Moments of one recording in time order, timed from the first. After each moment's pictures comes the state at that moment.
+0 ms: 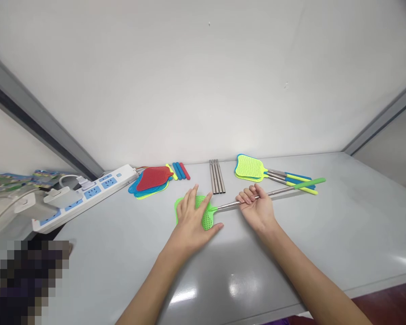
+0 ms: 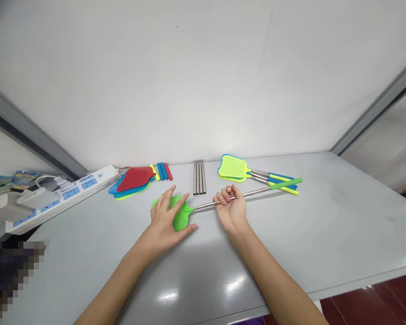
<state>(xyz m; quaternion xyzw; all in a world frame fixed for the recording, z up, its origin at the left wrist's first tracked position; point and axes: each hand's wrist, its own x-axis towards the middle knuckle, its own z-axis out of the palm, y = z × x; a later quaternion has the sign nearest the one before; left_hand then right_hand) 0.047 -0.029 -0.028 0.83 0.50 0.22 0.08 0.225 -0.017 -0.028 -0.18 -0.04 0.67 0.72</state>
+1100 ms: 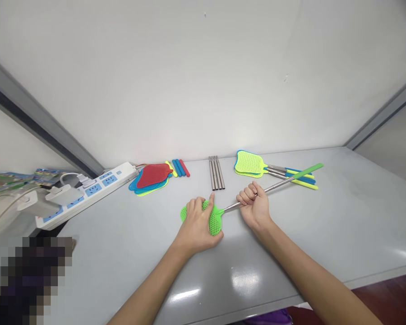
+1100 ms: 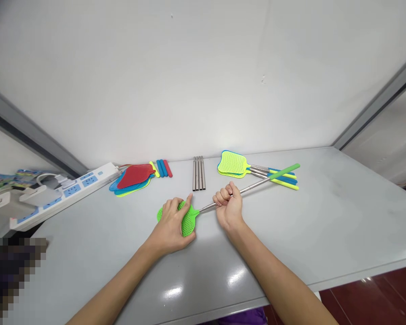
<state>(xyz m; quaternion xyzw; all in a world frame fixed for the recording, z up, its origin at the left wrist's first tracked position) 0.056 -0.034 -0.037 0.86 0.46 0.18 0.12 0.220 -0.019 -0.036 -0.21 -0.09 0.63 0.75</state>
